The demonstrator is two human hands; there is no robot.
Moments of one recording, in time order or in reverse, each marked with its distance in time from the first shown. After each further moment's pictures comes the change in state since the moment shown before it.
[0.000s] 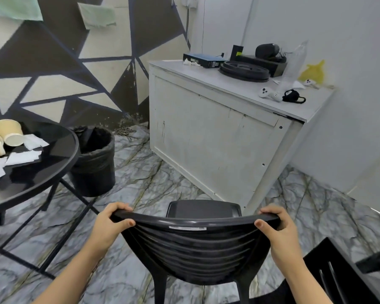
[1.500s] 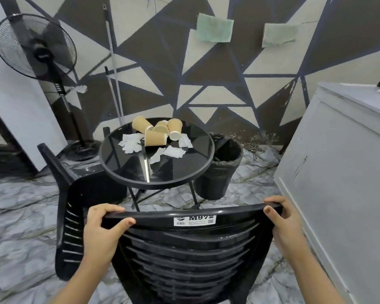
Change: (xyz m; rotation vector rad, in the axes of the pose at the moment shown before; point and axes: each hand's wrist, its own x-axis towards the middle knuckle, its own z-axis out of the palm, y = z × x) left_hand -0.045 0.032 -0.162 0.350 1.047 -0.057; right_hand 0.149 0.017 0.335 0.275 -0.836 0.061
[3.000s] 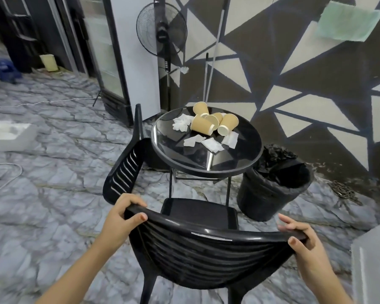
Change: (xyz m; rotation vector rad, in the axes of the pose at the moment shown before) left_hand -0.099 0.052 0.150 0.018 0.174 -0.184; right_hand 0.173 0.054 -0.147 0.033 -0.636 0.207
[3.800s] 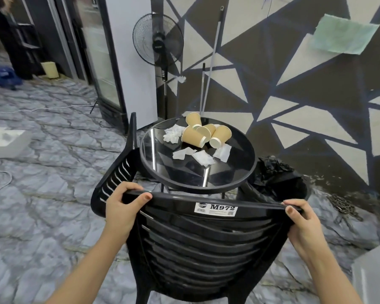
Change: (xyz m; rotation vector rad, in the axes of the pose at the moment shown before) left_hand 0.075 0.022 0.066 -0.085 0.356 0.047; right_hand 0.108 -0.038 -0.018 0.264 -0.006 -0.062
